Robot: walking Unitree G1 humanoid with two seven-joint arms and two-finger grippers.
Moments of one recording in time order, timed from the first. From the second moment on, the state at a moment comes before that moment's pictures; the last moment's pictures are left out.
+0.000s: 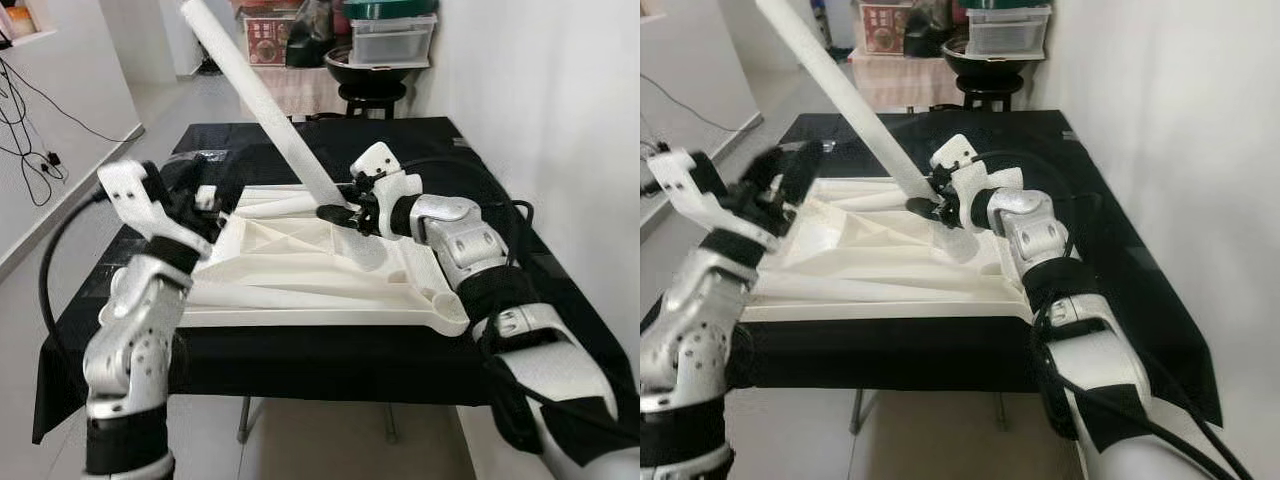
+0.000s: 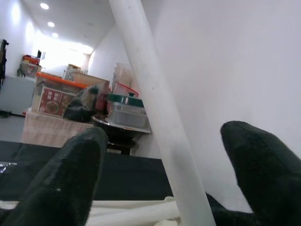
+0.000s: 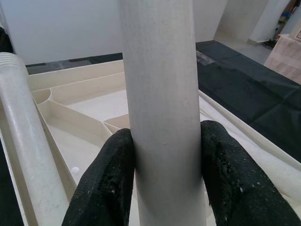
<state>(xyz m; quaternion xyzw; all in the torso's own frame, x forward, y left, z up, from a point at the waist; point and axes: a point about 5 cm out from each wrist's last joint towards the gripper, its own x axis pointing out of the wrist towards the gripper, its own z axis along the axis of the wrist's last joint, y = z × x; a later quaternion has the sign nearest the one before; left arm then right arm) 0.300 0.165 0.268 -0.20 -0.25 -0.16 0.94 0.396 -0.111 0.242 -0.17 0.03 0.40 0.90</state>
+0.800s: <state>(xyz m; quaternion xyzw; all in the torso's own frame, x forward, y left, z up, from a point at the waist) 0.318 0.171 0.284 -0.22 -0.24 -0.17 0.93 0.356 -0.085 0.235 -0.24 -0.01 0.49 0.84</state>
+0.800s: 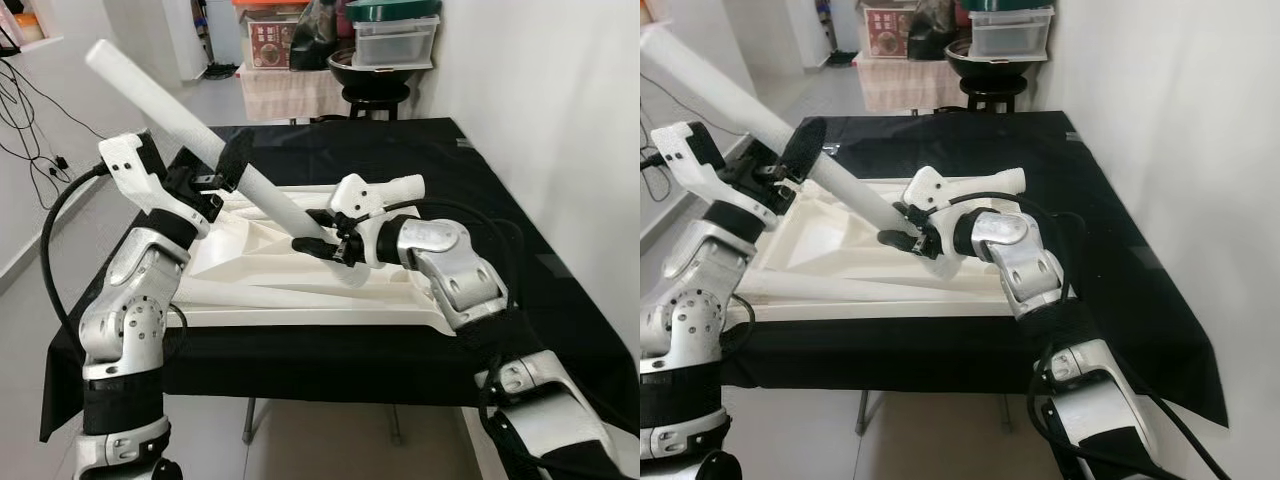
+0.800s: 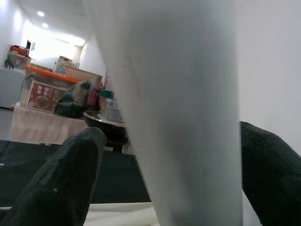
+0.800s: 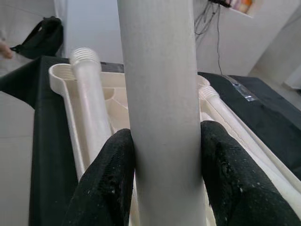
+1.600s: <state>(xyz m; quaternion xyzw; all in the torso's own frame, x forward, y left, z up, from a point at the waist) 0.310 0.146 0.294 -0.19 -0.26 -0.29 0.90 0.352 -0.060 0.227 -0.14 -0.05 0.45 0.88</state>
